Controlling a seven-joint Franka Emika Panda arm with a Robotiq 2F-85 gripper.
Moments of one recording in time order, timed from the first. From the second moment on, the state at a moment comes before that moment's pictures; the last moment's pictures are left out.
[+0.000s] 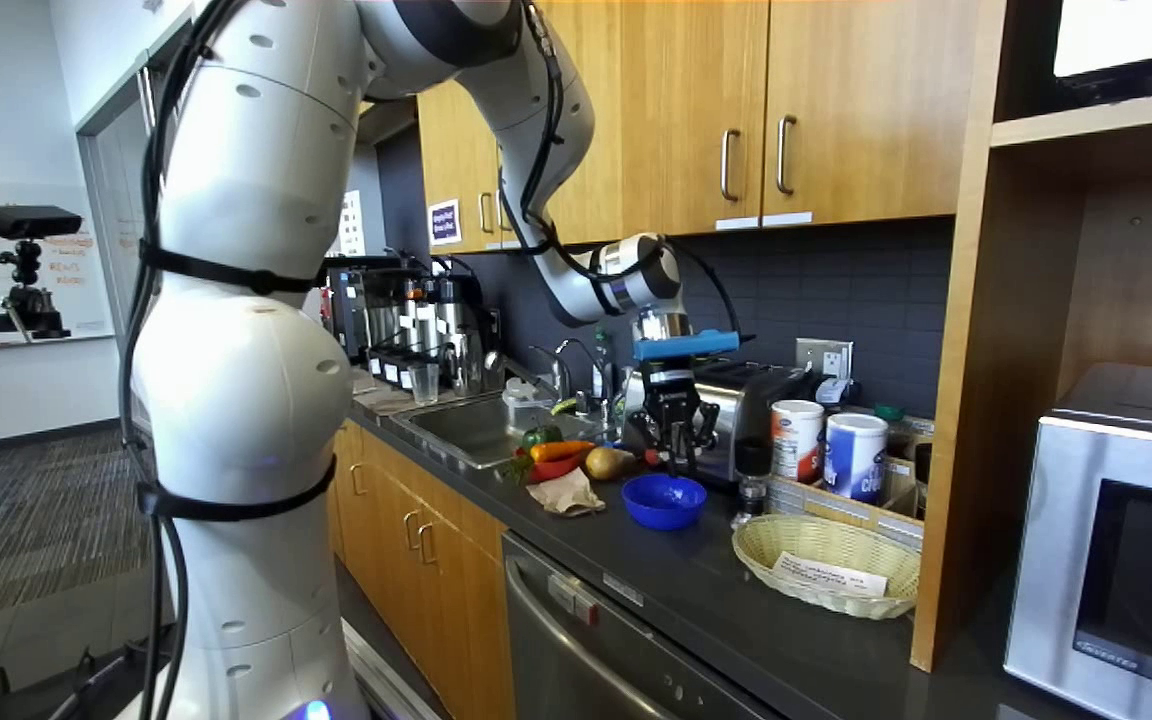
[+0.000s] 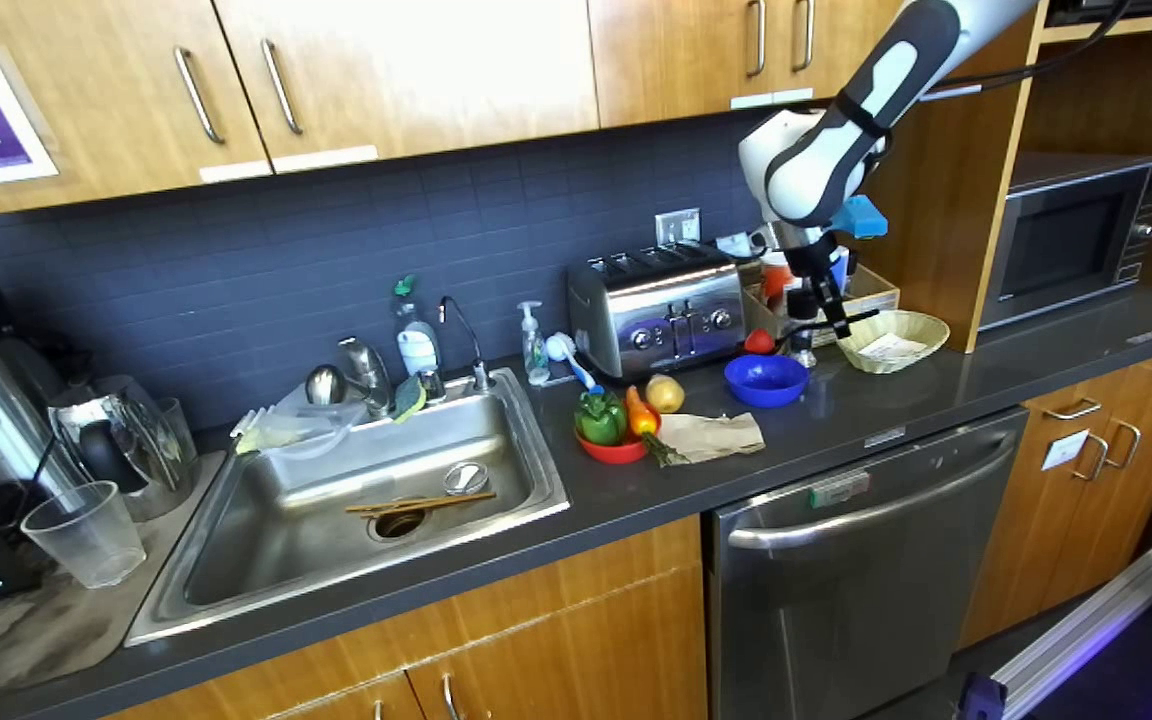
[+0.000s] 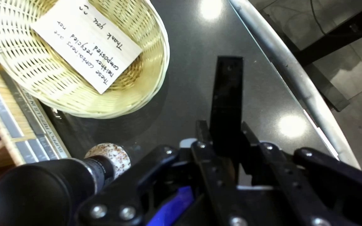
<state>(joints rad) -0.06 0.27 0.02 -2.11 -0.43 2.13 -0.58</state>
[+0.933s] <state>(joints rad) -0.04 0.22 0.02 -2.15 -0.43 2.13 -0.58</state>
